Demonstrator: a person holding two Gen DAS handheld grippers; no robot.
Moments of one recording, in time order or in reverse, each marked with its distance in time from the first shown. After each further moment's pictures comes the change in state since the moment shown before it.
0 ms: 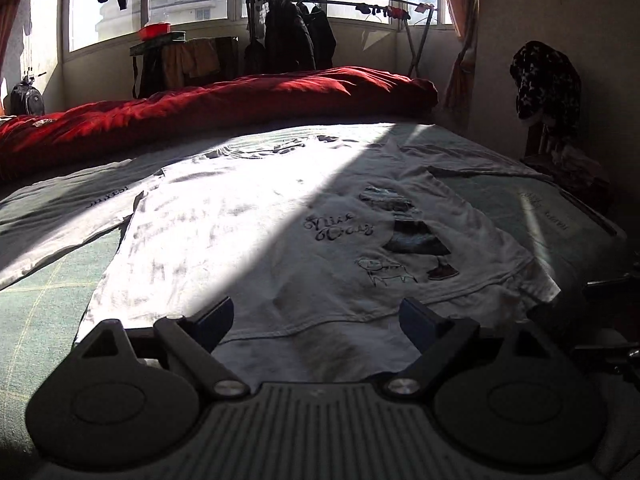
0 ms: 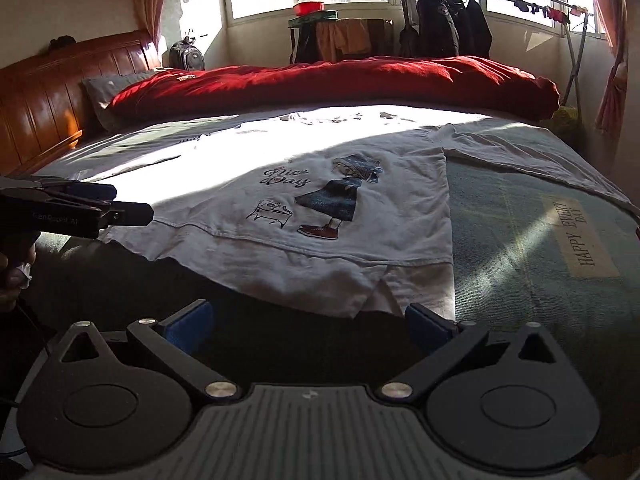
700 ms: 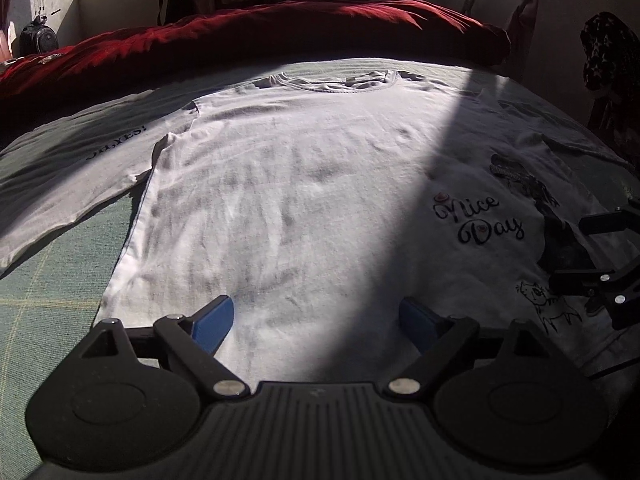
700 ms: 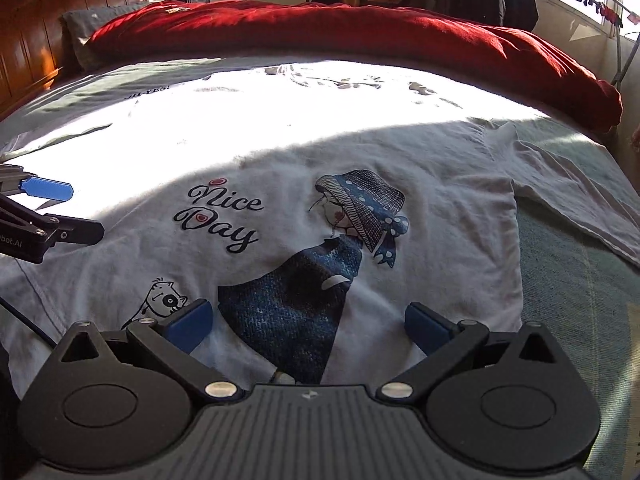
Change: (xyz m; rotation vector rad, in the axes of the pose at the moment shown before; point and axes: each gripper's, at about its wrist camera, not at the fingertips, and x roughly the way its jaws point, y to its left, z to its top) left arm 0.093 0.083 0.014 -0.072 0.188 0.111; right arm 0.185 -0.029 0.100 -0.117 0.196 -0.035
